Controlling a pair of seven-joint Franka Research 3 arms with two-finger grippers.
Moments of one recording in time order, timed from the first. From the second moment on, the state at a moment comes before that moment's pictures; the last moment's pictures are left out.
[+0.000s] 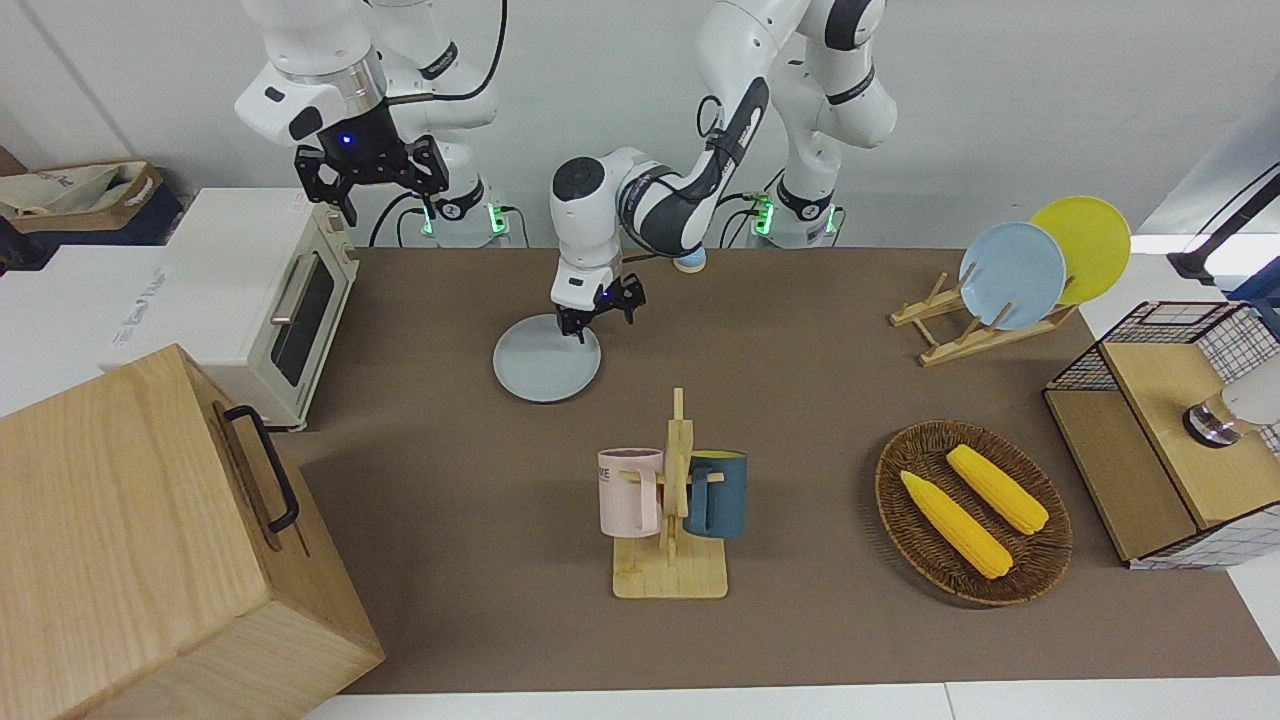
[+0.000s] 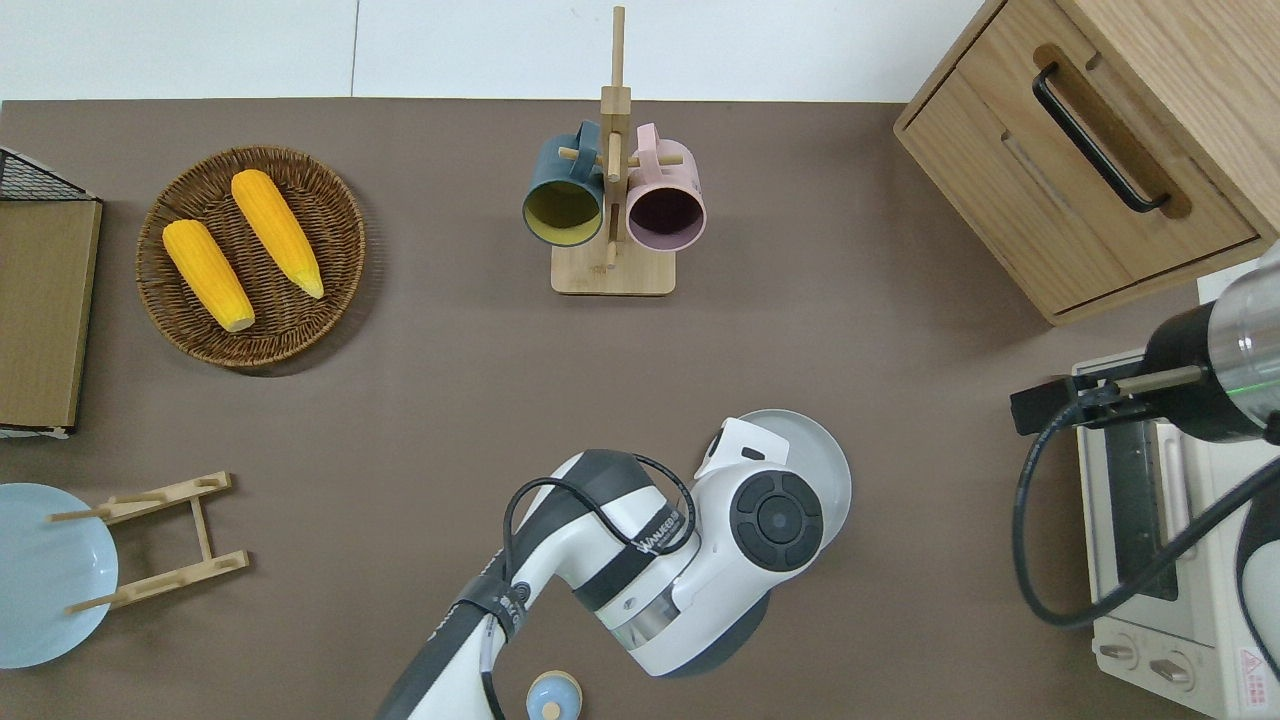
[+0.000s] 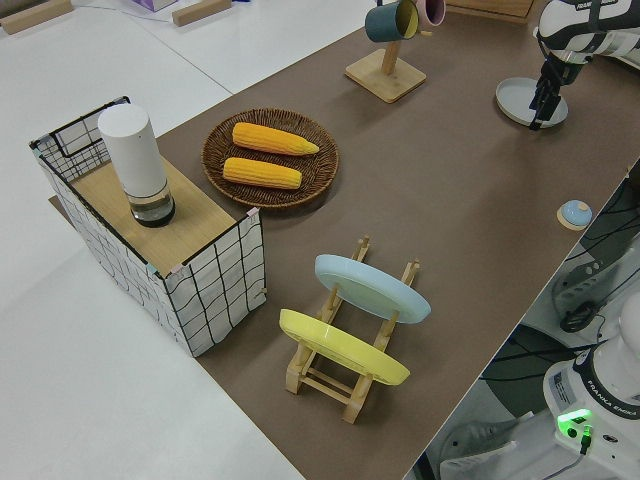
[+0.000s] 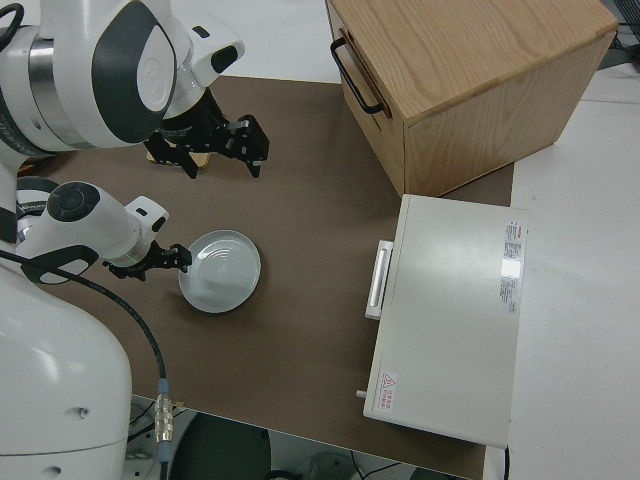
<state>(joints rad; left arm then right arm) -0.74 0.35 -0.12 -1.83 0.06 2.09 -1.22 0.02 -0.01 0.12 -1.48 0.00 1.39 0.03</state>
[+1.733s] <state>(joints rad) 0.07 0.08 -0.08 -1.66 0.07 1.69 0.05 0.02 -0.01 0.12 -1.48 0.00 1.39 0.03</state>
